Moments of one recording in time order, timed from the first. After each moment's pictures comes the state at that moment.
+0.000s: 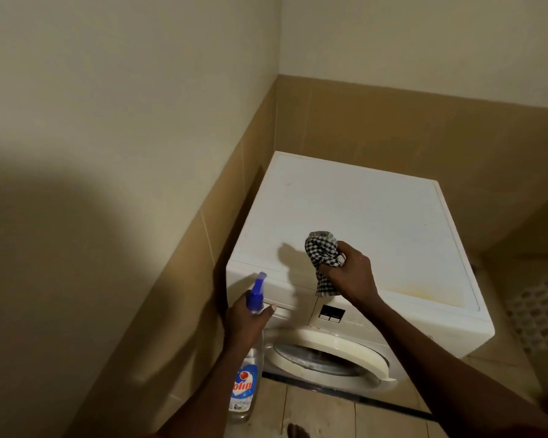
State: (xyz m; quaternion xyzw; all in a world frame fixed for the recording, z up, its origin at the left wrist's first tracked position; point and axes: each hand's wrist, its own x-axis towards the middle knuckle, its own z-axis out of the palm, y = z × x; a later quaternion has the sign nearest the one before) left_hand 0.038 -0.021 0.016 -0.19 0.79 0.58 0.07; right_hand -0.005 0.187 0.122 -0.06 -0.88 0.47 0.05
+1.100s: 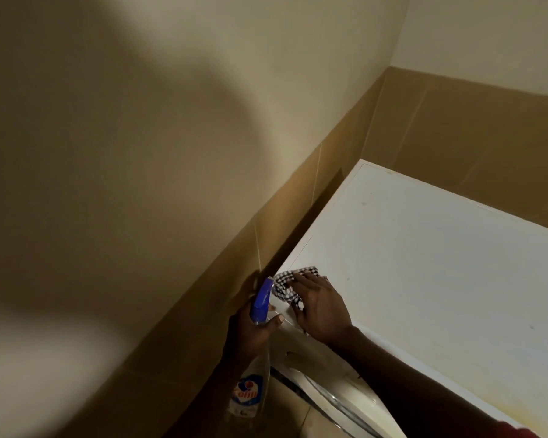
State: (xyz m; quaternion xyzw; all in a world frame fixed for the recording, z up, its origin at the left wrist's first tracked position) left_hand 0.011 -0.057 0.022 -0.24 0.81 0.52 -0.08; right_hand -0.089 0.090 0.041 0.37 -0.91 0.20 -0.01
